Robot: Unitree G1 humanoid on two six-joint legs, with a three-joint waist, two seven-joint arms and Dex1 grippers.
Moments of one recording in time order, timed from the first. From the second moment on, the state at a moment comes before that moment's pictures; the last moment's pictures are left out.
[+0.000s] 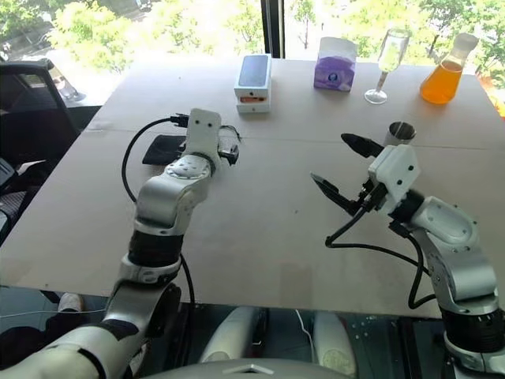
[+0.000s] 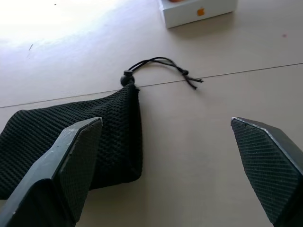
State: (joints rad) left arm -0.79 0.18 -0.09 0.01 -0.01 1.09 0.23; right arm -0.16 -0.57 -0.12 -0.51 0.42 0.22 0.69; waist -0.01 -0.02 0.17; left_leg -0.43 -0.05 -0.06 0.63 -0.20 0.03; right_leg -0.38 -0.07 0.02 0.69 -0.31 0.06
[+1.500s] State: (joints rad) left arm -1.04 0.04 0.04 0.66 0.23 0.85 0.55; right arm -0.04 -0.61 -0.18 -0.53 0.46 0.23 0.71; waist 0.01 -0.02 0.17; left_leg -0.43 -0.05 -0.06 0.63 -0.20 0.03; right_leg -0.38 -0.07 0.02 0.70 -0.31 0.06
